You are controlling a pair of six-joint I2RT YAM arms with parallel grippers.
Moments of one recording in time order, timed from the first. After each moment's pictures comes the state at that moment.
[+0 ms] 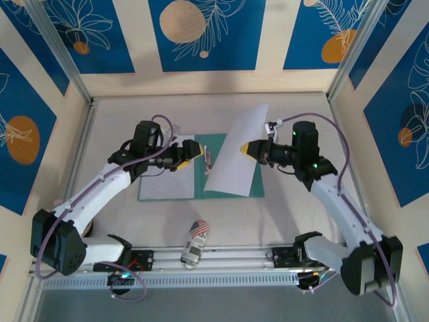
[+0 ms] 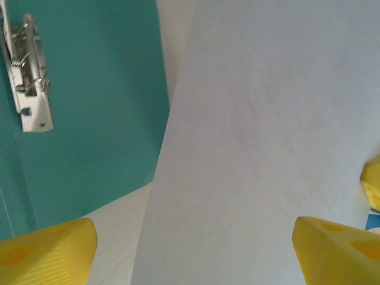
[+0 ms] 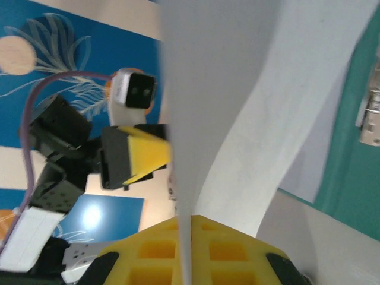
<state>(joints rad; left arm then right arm) -0.45 1.27 0.99 -0.38 0.63 -0.83 0.25 1.11 0.90 -0.27 -0.90 0.88</state>
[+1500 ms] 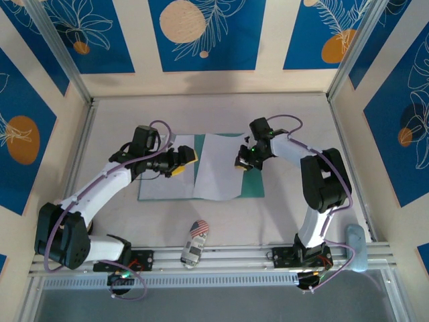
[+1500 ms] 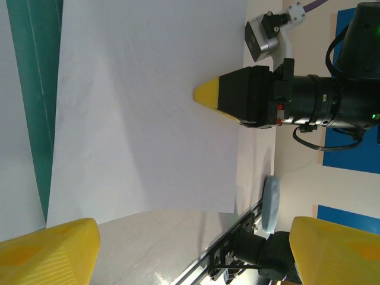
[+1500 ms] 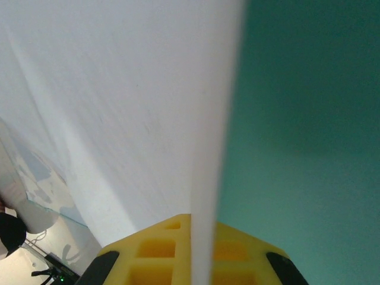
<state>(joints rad) -0.38 1.32 0.94 -0.42 0.68 -0.78 0.34 1.81 1.19 -0.65 -0.49 0.62</state>
